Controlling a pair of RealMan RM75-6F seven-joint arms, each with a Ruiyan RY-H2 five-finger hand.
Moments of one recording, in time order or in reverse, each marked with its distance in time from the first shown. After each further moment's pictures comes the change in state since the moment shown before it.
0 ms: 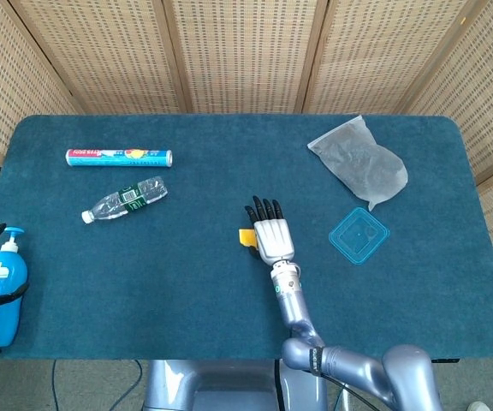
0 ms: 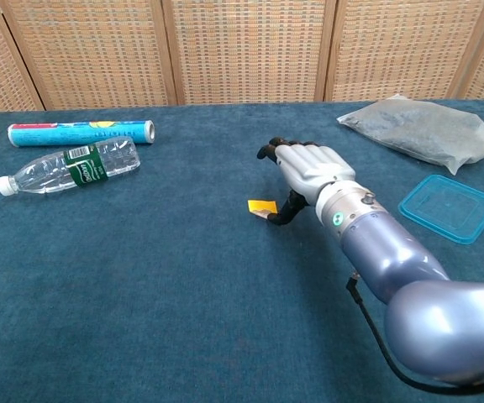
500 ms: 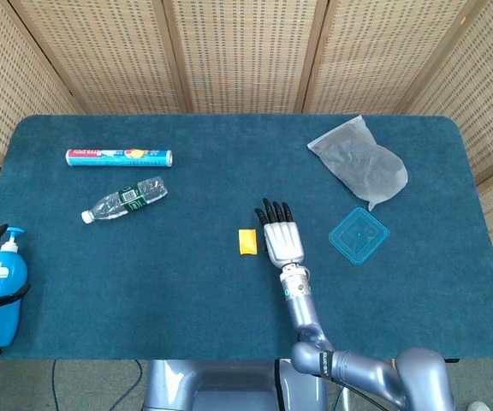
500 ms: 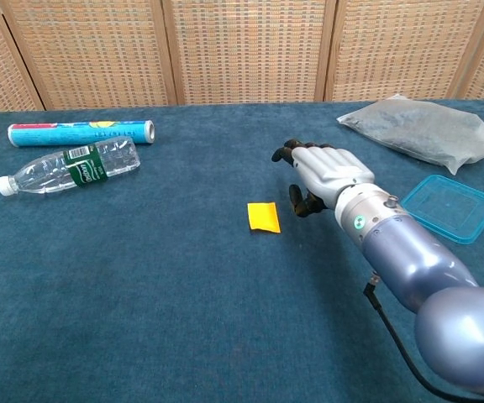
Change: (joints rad) left arm 0.002 0.000 0.003 -0.008 0.008 0.008 0.009; right arm -0.055 0.048 -0.026 -0.093 -0.002 0.021 -0.006
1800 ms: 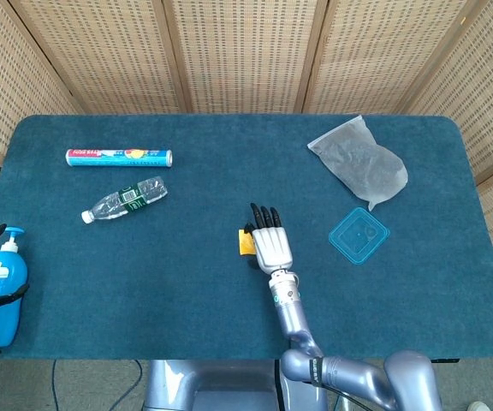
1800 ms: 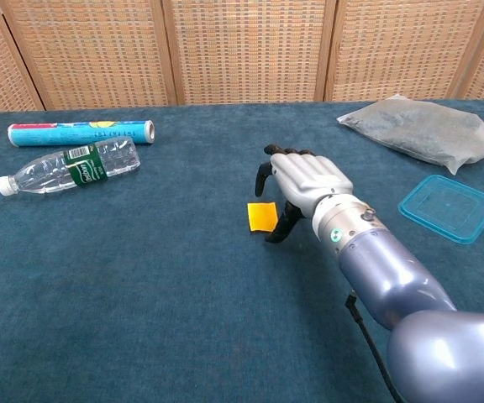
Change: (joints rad) left arm -0.002 0.007 -0.002 -0.002 -0.012 -0.013 -0.012; right arm 0.019 -0.075 0.006 0.045 -0.032 0.020 0.028
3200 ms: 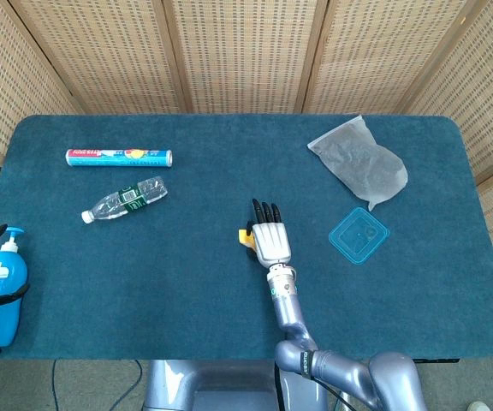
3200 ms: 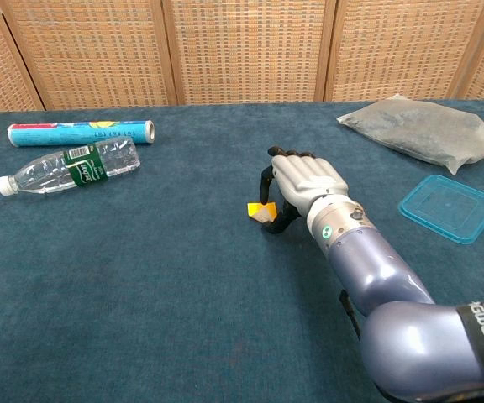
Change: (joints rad) left arm -0.006 -0.001 0.000 0.007 -0.013 -0.022 -0.012; right arm 0.046 -0.078 0.056 0.186 -0.010 -0.055 0.057
